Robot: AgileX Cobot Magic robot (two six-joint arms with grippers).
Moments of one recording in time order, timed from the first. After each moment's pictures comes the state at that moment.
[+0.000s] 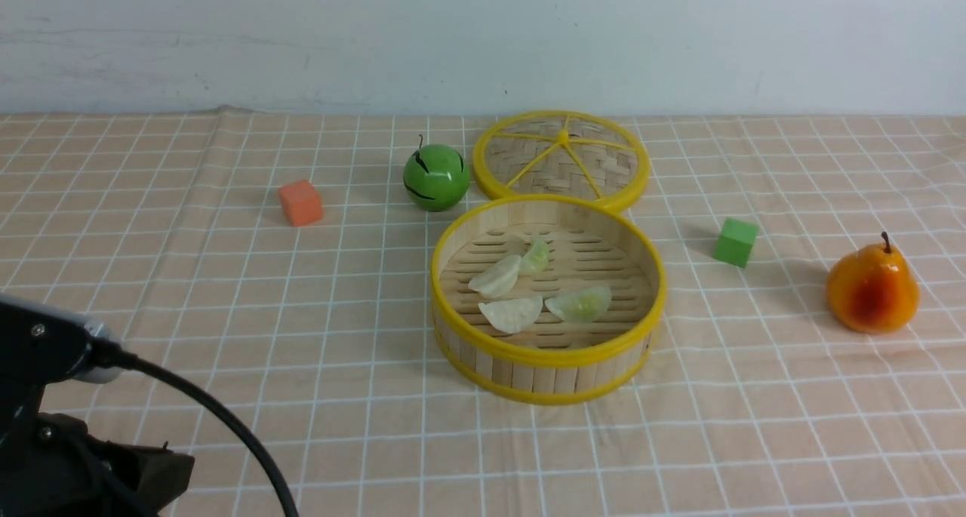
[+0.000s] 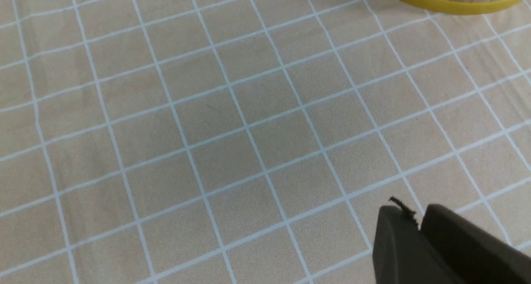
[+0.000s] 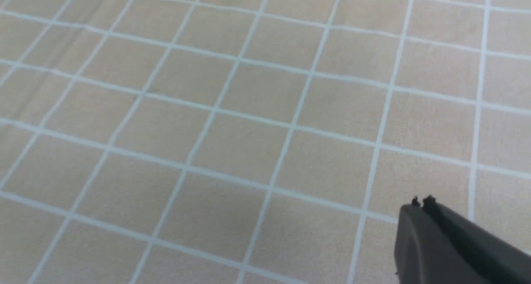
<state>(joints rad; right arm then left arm) 0.09 0.45 0.01 0.70 0.32 -0.69 -0.51 0.78 -0.51 0.15 0.56 -0.29</state>
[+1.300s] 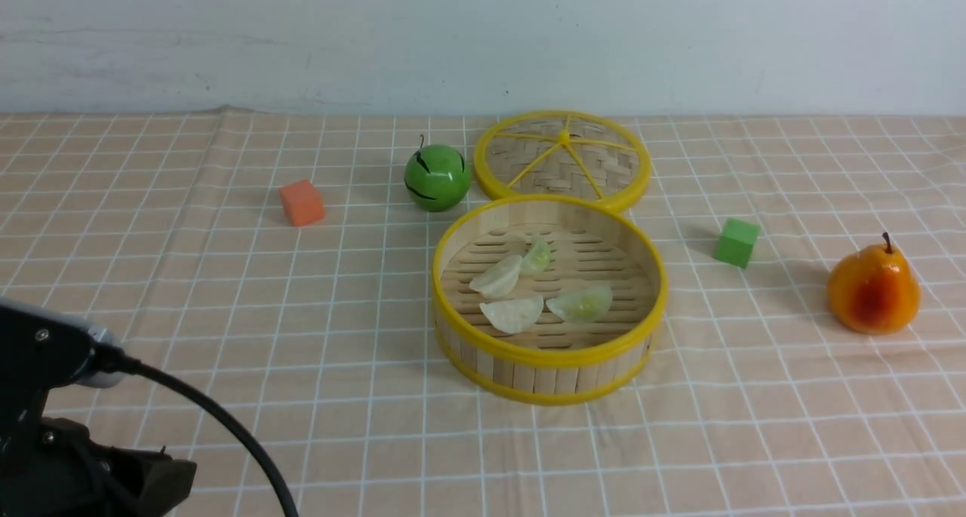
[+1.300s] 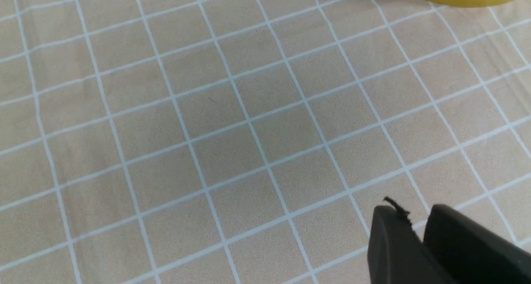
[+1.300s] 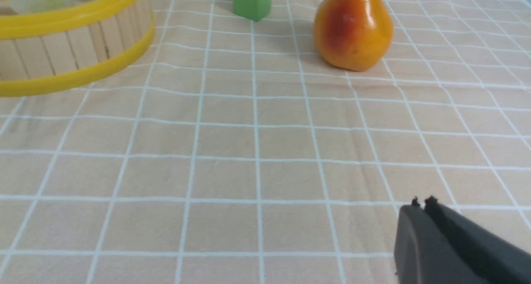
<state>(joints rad) -0.05 -0.01 0.01 0.10 0.40 -0.14 -0.51 0.78 -0.51 0.15 0.57 -0.29</state>
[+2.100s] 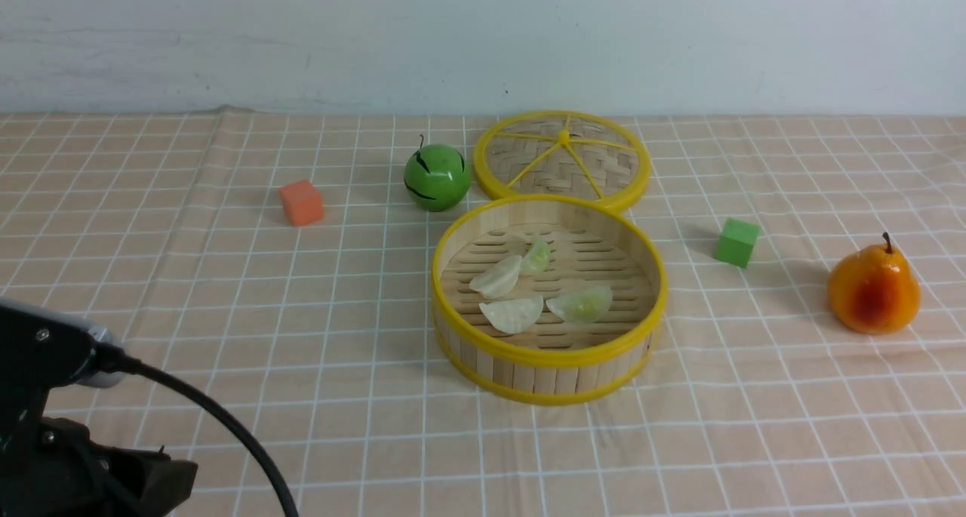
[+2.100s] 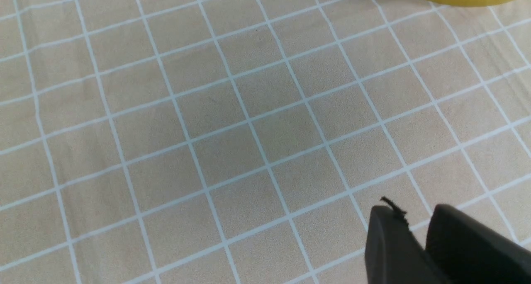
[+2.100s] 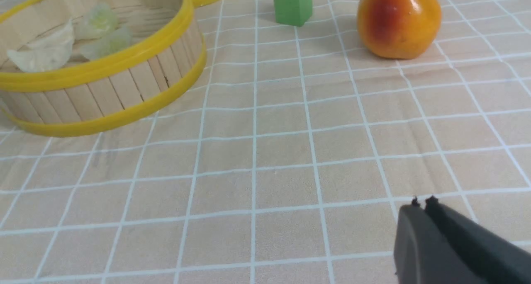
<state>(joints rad) 0.07 -0.01 0.01 0.04 0.40 0.13 -0.51 0.78 -0.51 0.15 0.57 -0.29</state>
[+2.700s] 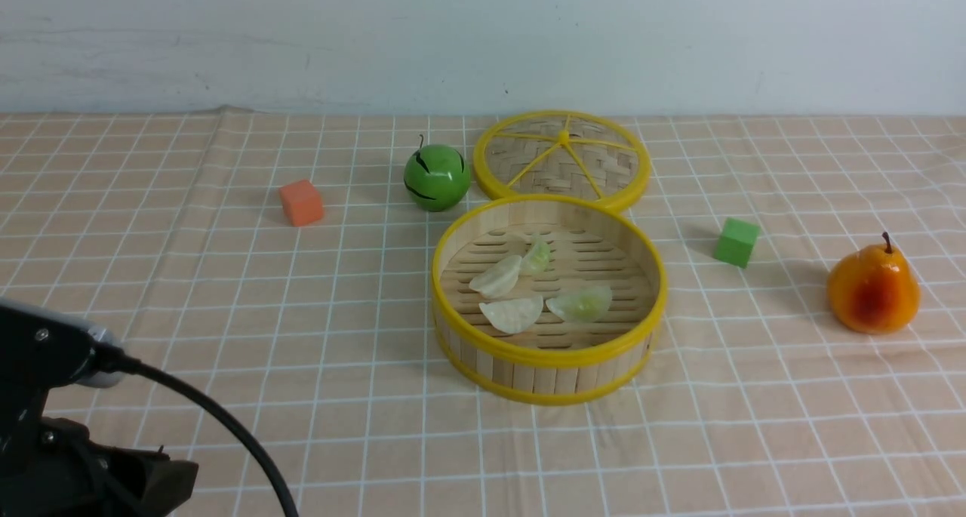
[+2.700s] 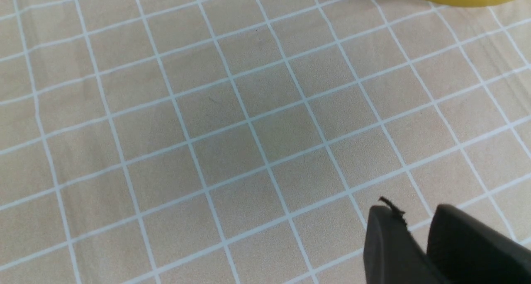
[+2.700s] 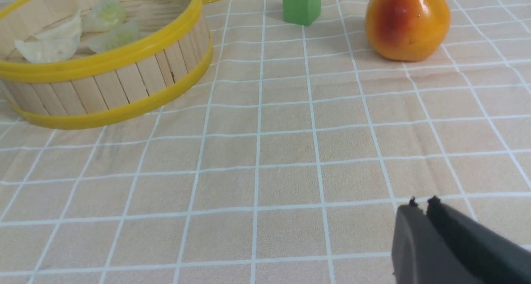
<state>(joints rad) 0.07 -0.01 0.01 0.06 0.40 0.10 -0.51 0.78 -0.51 0.15 0.57 -0.29</state>
